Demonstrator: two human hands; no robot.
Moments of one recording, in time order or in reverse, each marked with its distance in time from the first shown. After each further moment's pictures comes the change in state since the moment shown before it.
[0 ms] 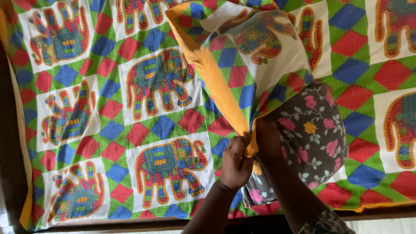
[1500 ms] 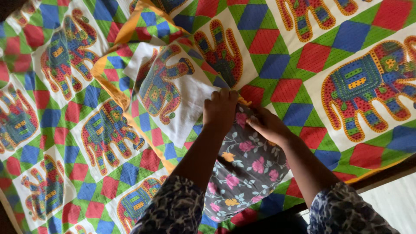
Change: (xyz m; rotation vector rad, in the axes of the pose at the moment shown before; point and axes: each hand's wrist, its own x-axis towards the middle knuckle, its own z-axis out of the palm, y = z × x) left_hand 0.194 -0.046 0.182 1.327 -0.529 0.385; right_hand -0.007 0.199 -0.099 0.643 -0.529 0.859
